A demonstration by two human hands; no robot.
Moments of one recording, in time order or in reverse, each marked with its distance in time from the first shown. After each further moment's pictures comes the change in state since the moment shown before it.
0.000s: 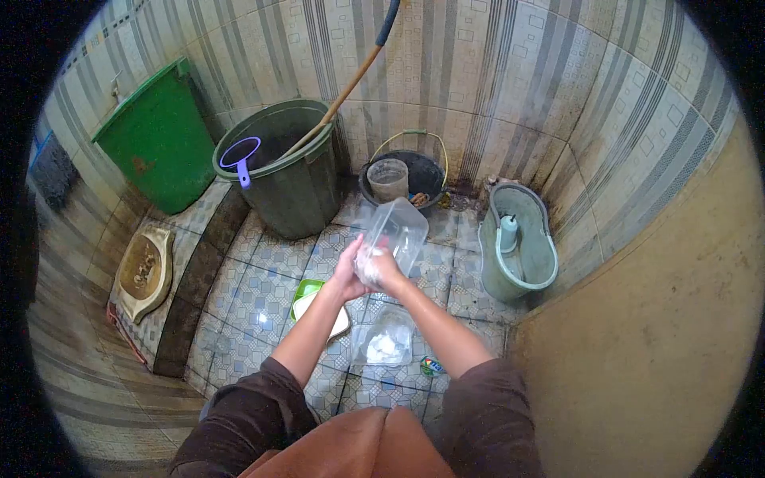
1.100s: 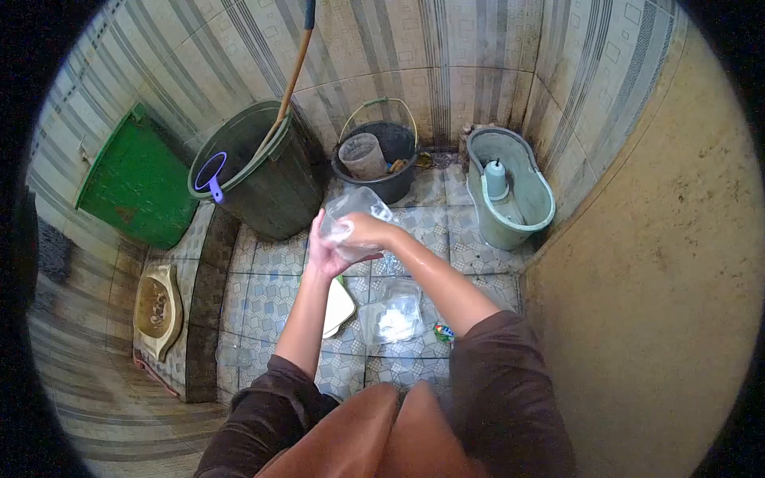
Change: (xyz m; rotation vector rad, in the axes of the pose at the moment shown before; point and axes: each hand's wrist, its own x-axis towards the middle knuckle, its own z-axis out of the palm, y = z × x) left_hand -0.005 0.013 0.012 -0.166 -0.191 -0.073; right_hand -0.027 -0.073 0.020 -1.110 -0.491 -0.355
